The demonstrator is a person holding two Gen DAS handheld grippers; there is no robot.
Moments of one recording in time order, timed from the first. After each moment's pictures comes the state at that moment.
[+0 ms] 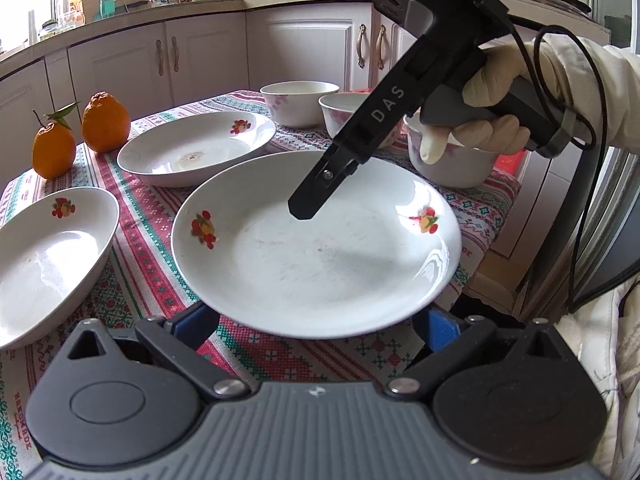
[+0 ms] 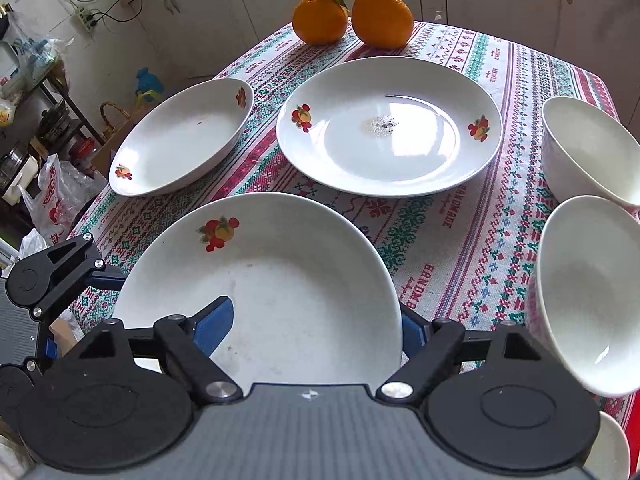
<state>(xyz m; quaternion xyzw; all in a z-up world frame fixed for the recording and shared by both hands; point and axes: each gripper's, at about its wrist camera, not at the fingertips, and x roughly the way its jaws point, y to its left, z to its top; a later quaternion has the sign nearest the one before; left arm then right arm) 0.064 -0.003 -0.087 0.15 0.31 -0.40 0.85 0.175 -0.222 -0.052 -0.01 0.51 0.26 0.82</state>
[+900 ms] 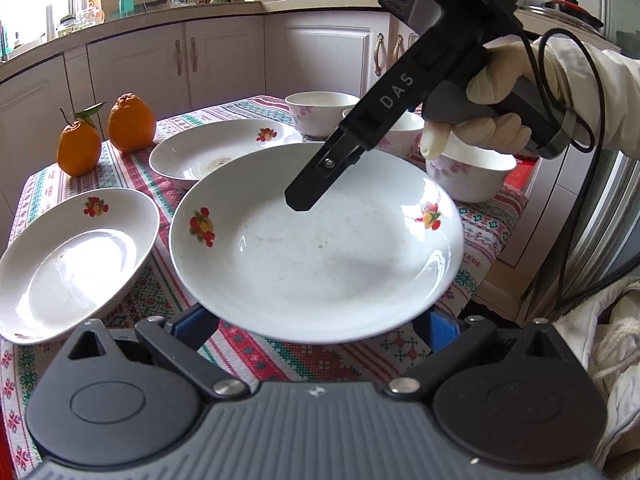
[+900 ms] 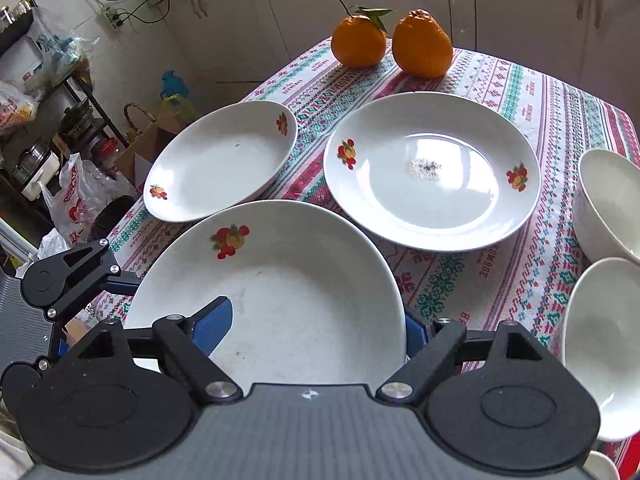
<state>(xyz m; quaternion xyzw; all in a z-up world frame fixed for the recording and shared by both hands) 0.068 0.021 -0.066 0.14 0.31 -0.38 0.86 0.184 -0.197 -0.026 -0.01 0.49 0.30 0.82</state>
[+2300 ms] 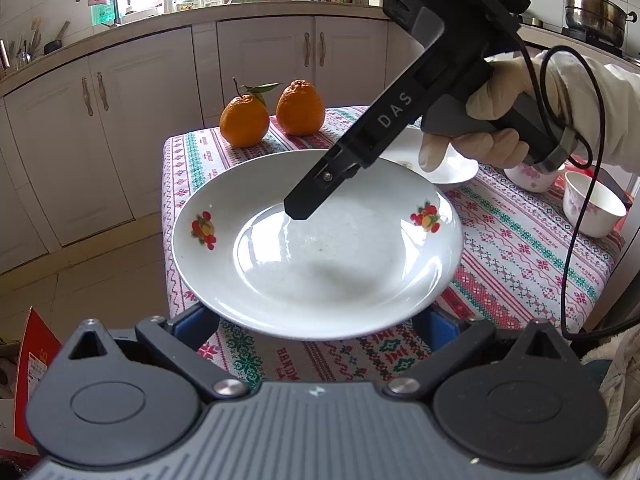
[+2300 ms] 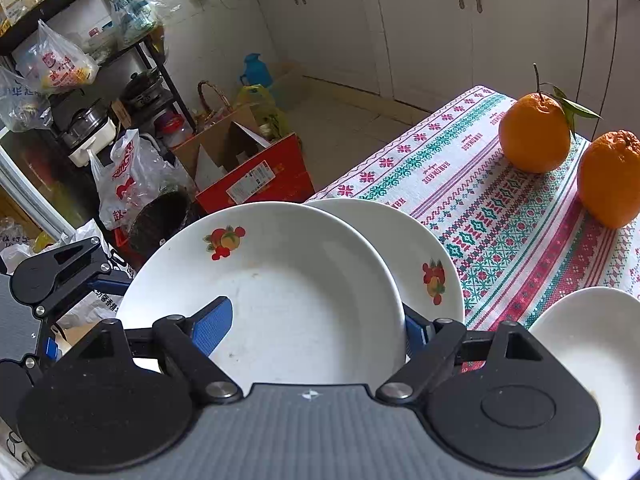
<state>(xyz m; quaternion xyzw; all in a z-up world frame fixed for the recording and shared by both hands) 0.121 0.139 -0.043 0.10 0.33 -0.25 0.90 0.284 -0.036 -0.017 -0.07 0.46 0.41 0.78</state>
